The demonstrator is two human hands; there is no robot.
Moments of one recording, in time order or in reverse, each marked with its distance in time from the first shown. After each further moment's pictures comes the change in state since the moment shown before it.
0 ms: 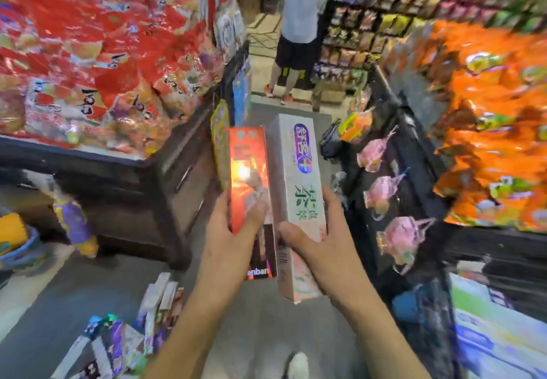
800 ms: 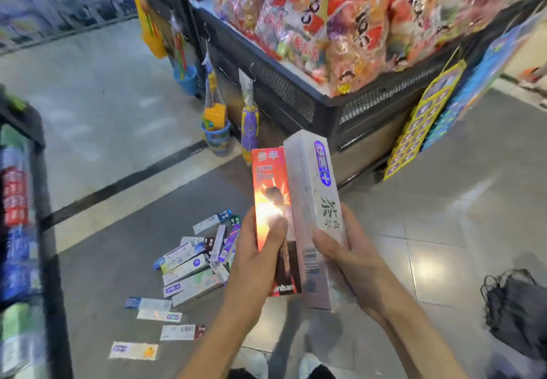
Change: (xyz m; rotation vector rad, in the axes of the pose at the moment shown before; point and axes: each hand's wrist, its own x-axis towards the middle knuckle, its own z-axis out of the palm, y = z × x) left_hand 0.031 -0.190 -0.116 -0.075 0.719 -0.196; right_hand 0.130 0.223 0.136 0.191 -0.909 0.431
